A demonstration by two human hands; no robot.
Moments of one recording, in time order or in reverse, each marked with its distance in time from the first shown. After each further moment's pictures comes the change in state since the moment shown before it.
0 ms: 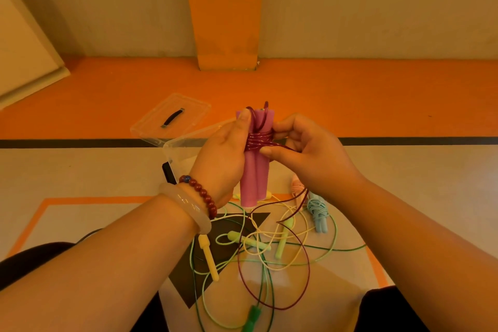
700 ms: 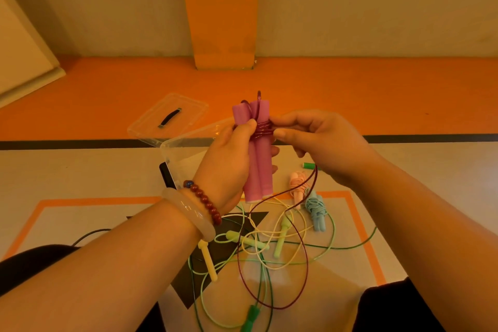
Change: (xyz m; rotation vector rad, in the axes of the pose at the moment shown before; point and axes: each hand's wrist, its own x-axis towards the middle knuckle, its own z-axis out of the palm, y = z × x) left_hand -0.001 -0.003 0.014 -0.244 -0.008 -0.144; right_hand 0.010 -0.013 -0.023 0.099 -0.056 0.134
